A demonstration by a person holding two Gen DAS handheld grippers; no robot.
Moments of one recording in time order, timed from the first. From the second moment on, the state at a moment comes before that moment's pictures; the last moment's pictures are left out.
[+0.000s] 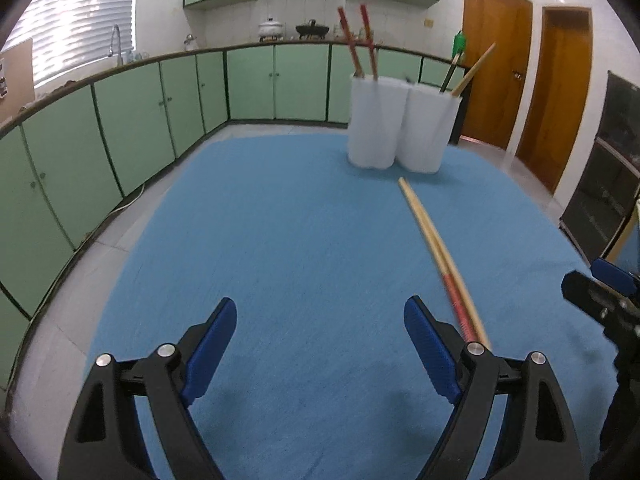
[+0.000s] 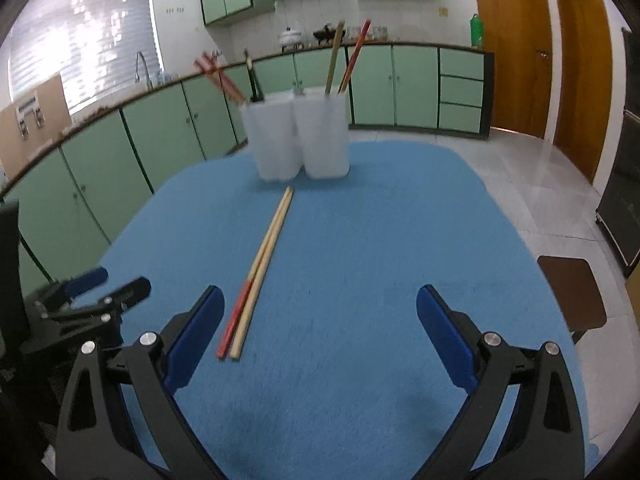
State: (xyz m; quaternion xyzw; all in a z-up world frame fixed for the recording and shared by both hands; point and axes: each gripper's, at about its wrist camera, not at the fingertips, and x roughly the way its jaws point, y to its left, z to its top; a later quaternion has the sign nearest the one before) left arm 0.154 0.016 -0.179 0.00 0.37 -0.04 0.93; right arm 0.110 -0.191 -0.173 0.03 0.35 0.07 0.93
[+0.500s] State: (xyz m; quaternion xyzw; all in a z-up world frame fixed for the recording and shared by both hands) left arm 0.154 0.028 -0.187 0.00 0.39 -0.03 0.92; right arm 0.118 -0.162 -0.206 0.01 0.43 0.09 0.90
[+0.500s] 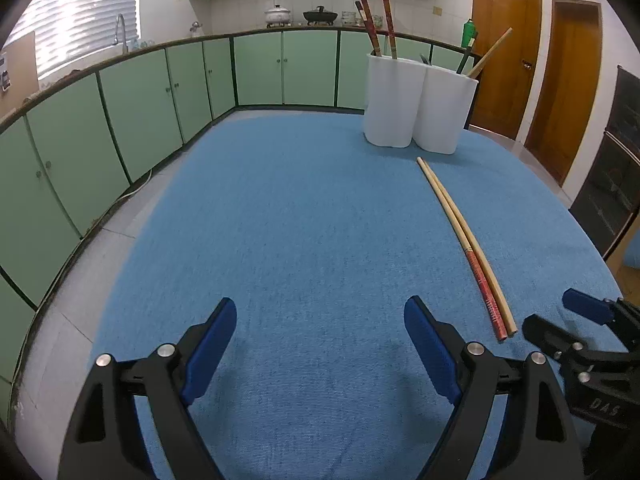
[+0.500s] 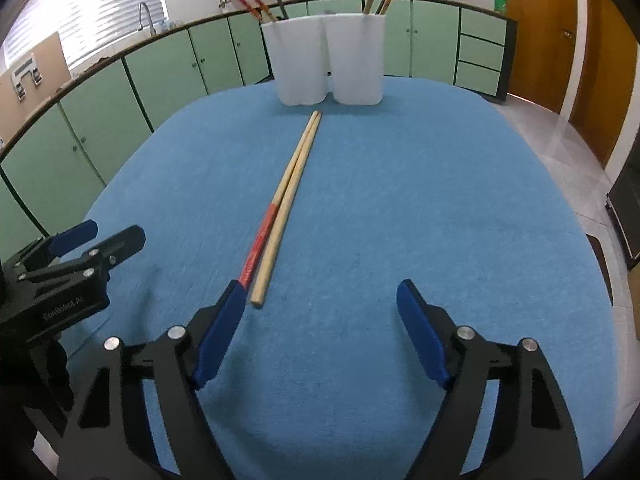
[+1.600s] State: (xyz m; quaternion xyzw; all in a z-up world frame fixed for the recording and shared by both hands) left arm 0.153 0.001 -0.190 0.01 0.40 -0.06 0.91; right arm 0.126 -0.180 -0.204 0.03 0.42 0.07 0.90
